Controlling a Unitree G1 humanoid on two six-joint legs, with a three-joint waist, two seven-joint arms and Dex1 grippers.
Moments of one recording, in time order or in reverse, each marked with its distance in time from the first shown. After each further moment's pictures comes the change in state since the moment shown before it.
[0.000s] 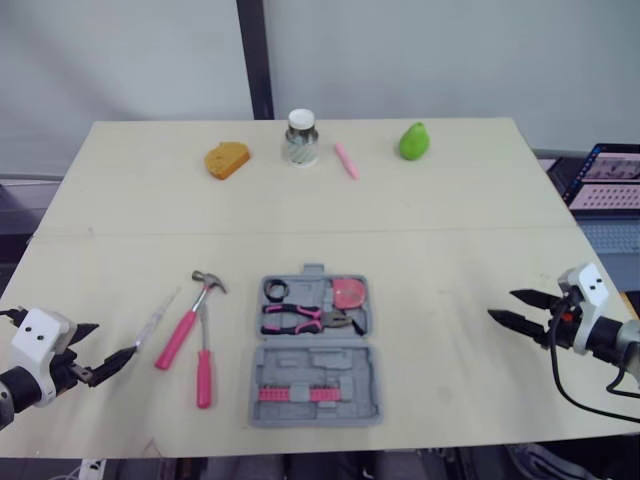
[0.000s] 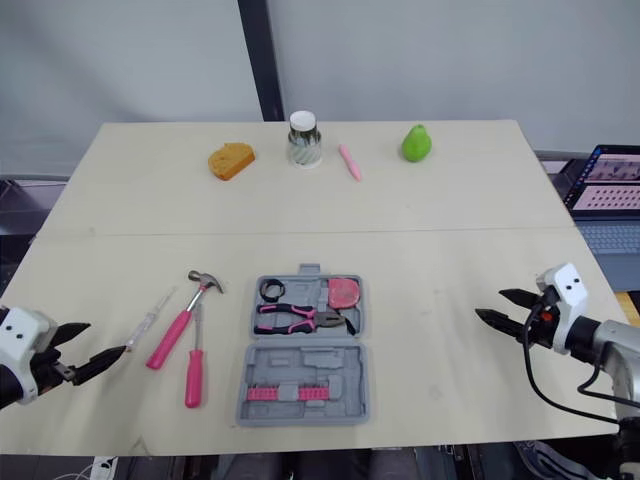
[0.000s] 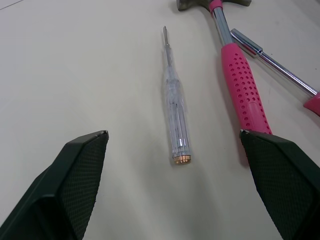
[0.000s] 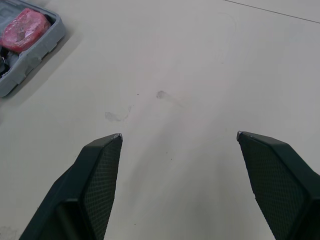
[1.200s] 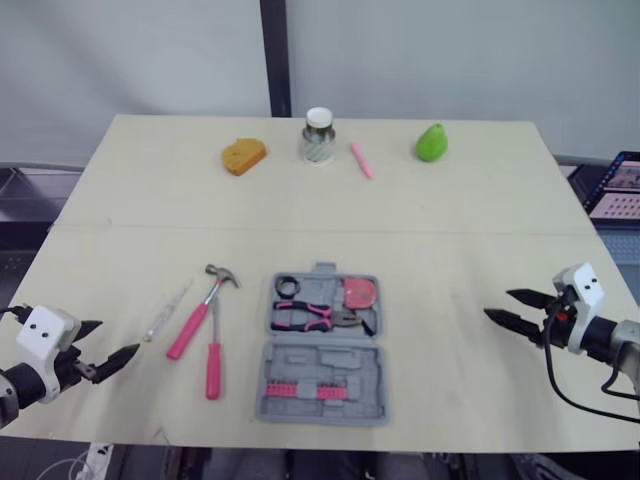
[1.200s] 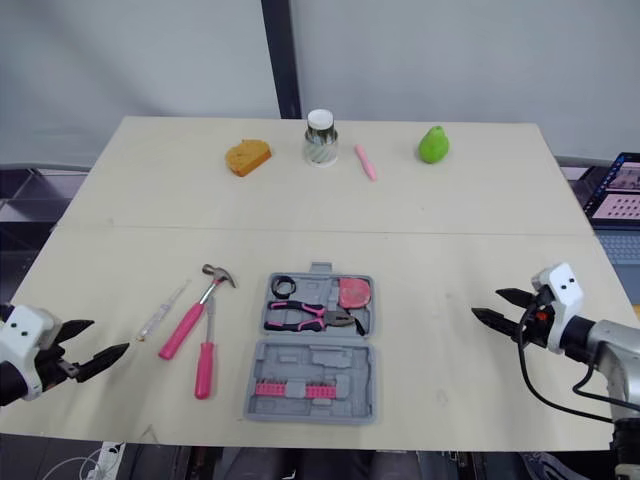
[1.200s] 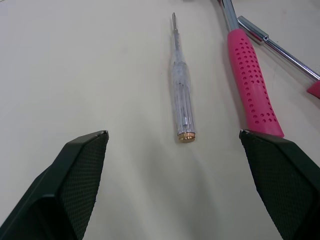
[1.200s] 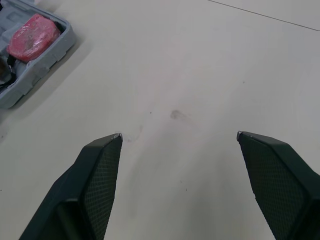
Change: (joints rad) left arm -0.025 -0.004 -0.022 0.011 0.013 -0.013 -0.001; right arm 0.009 0.015 0.002 -0.036 0.001 0.021 -0.030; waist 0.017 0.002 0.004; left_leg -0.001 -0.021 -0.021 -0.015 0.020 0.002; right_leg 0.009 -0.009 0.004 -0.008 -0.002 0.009
